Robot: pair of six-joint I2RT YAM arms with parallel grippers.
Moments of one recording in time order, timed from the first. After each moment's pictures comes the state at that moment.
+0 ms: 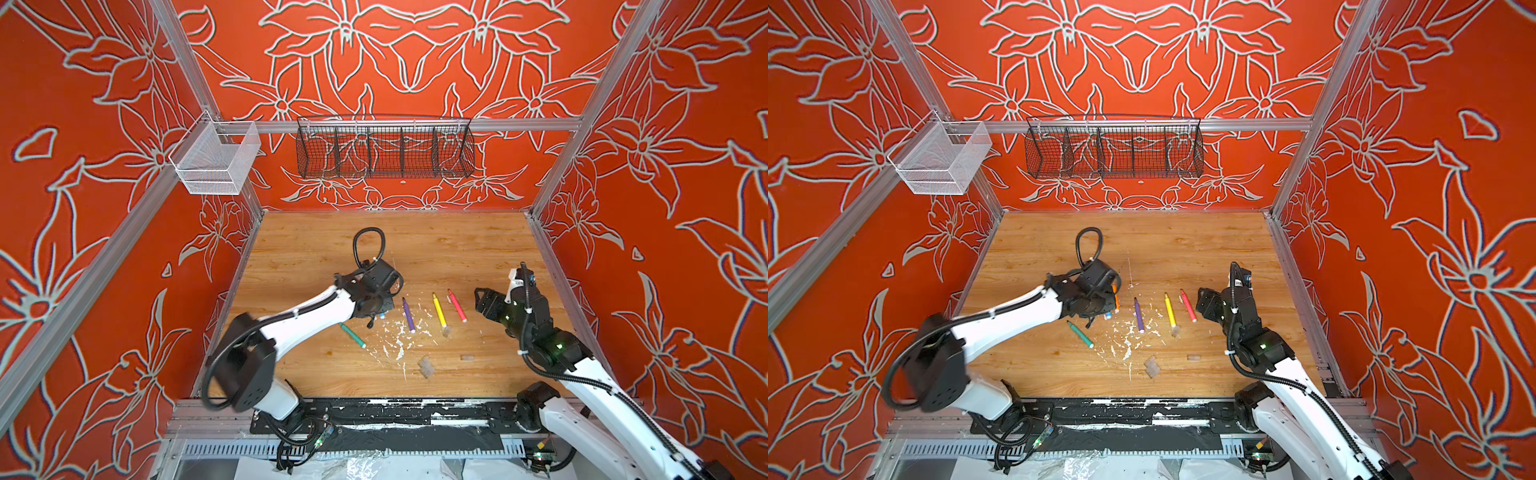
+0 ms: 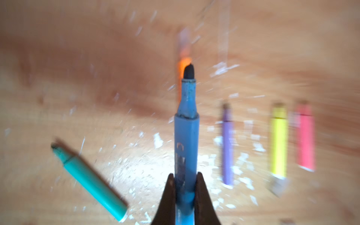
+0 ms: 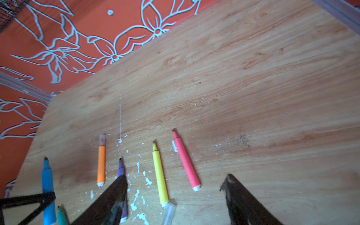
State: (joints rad) left arm -0.70 1.41 1.04 -0.59 -0.18 -0.88; right arm 0.40 0.68 0.56 -0.42 0.18 0.68
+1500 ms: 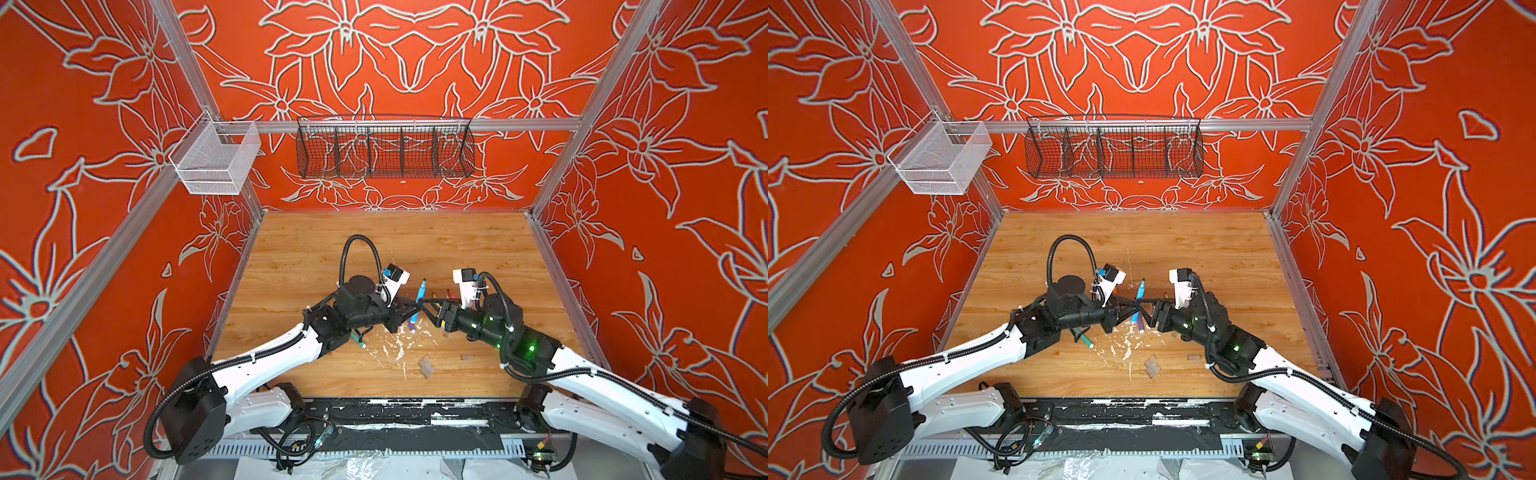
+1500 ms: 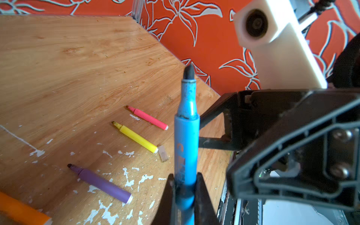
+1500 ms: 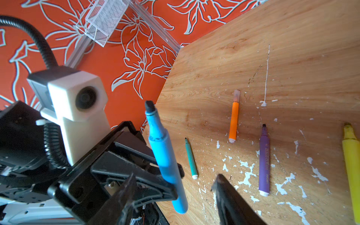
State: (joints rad) left arm -0.76 1.18 0.73 0.09 0.40 -0.34; right arm 0.83 0.86 0.56 0.04 -0.09 0.84
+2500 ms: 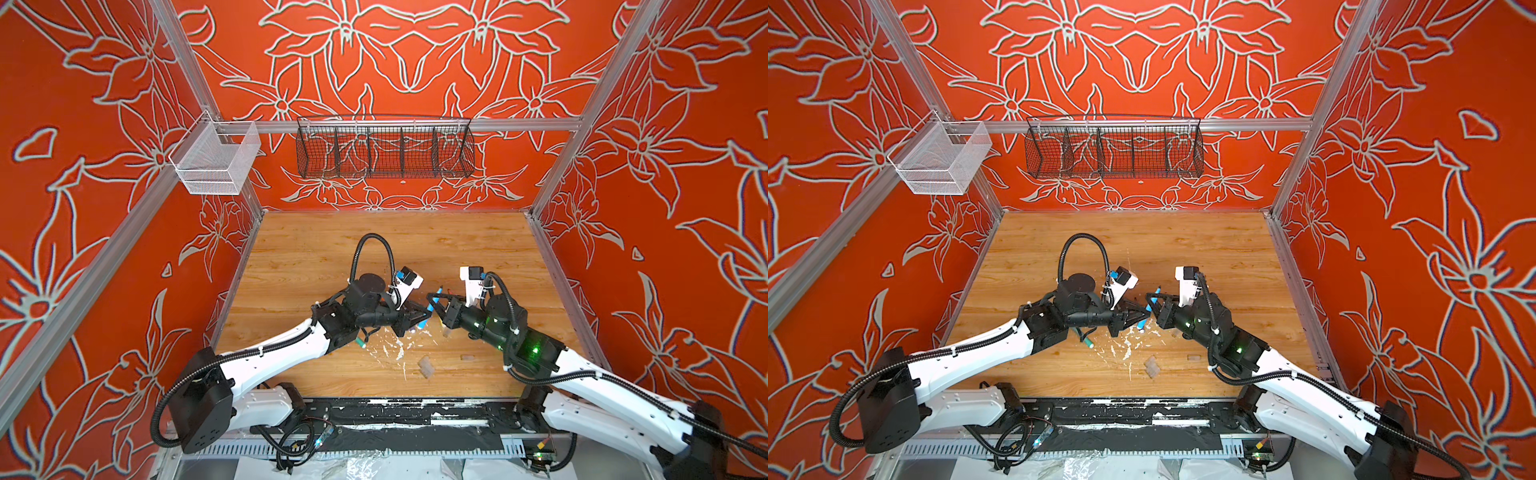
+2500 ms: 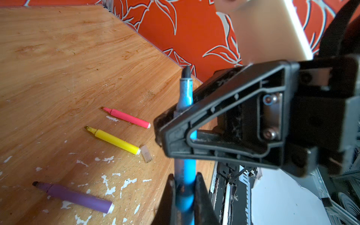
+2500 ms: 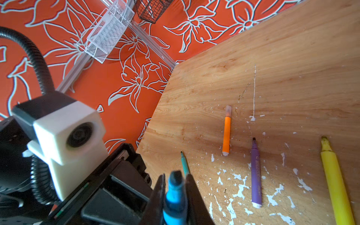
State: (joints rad) left arm -0.80 1.23 0.79 0.05 0.46 -0.30; right arm 0.84 0.82 0.57 0.05 0.01 0.84
